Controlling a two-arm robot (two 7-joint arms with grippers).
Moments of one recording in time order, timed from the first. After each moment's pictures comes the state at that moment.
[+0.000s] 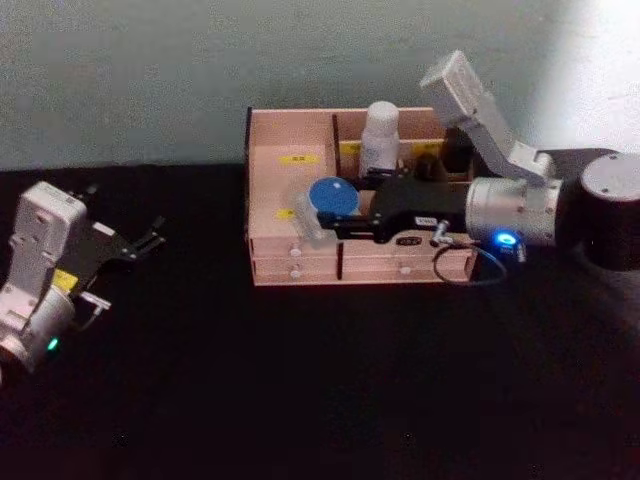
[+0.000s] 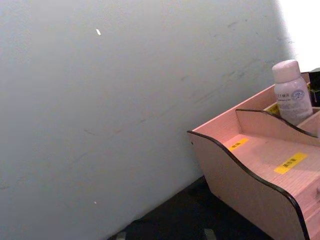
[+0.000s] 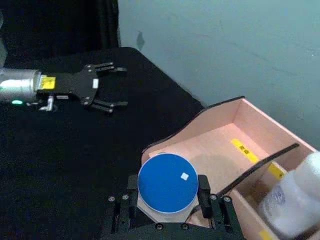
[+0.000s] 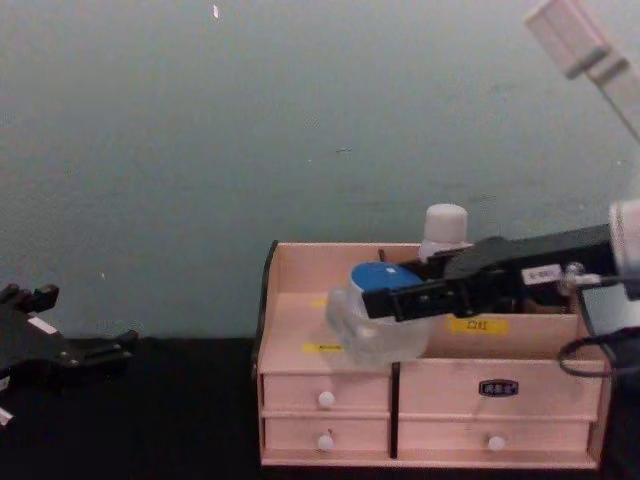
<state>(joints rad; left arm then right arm) -0.20 0.60 0.45 -1.41 -0.25 -0.12 0.03 0.63 0.51 -0.66 -1.36 0.47 0.29 0.66</state>
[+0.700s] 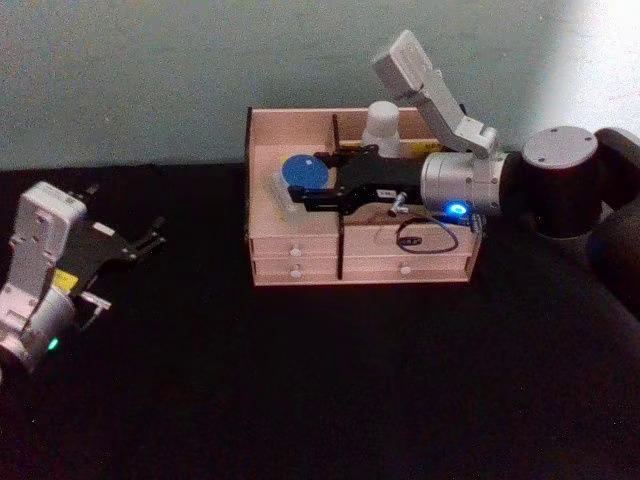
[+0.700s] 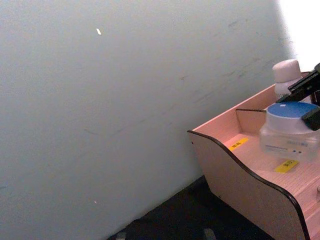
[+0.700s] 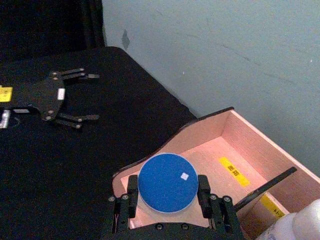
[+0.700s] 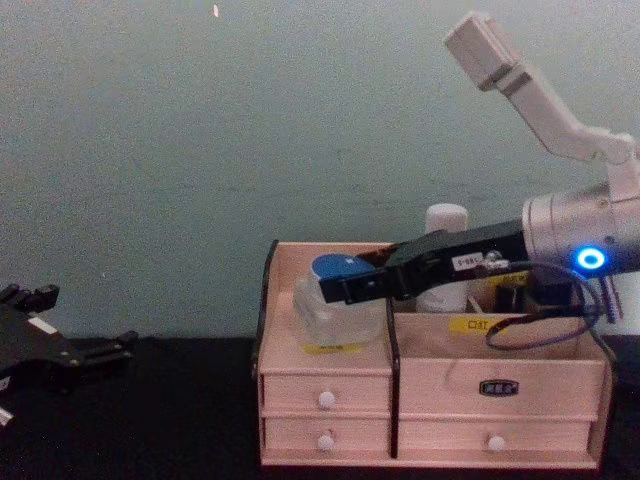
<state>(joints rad) -0.20 0.60 0.45 -1.41 -0.25 -0.12 0.03 0.77 0.35 -0.70 -1.09 0.41 0.25 0.67</state>
